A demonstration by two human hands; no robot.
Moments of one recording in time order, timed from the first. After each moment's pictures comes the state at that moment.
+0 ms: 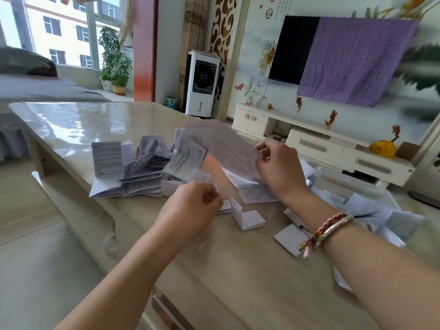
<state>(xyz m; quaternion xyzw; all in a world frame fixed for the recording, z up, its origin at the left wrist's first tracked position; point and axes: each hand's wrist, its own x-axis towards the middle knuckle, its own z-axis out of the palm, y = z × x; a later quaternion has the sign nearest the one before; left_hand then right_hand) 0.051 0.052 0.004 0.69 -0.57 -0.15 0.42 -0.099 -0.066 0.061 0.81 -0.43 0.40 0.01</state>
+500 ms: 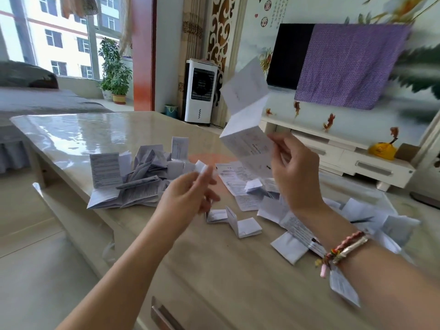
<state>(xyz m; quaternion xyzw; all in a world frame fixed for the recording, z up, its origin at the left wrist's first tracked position) 0.049 0.053 0.030 0.54 -0.46 -0.33 0.62 -0.121 -0.047 0.074 0.76 -0.29 0.58 0.03</state>
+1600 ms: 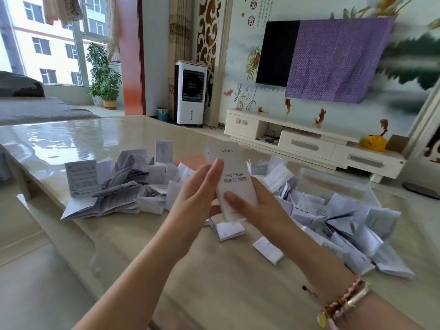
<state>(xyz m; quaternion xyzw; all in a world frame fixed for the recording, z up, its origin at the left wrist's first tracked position) -0.005 0.050 0.042 0.37 -0.49 -0.43 0.66 -0.136 -0.018 0.030 0.74 -0.34 0.39 -0.44</state>
